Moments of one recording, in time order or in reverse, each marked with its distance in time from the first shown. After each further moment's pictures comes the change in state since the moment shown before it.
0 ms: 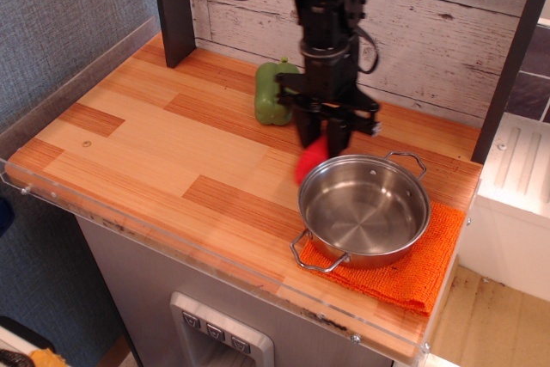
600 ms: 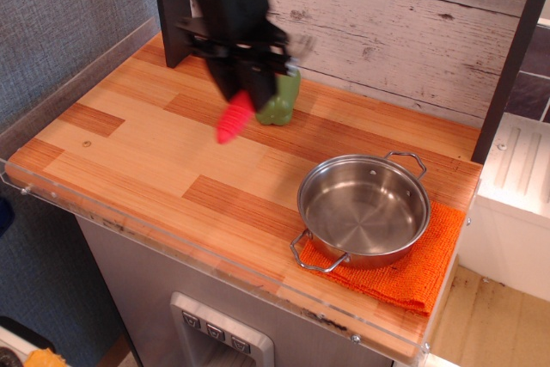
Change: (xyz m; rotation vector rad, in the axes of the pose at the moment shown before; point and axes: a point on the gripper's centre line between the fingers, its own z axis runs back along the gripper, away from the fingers) arm -0.054 0.041 0.085 -0.103 -0.171 -0.008
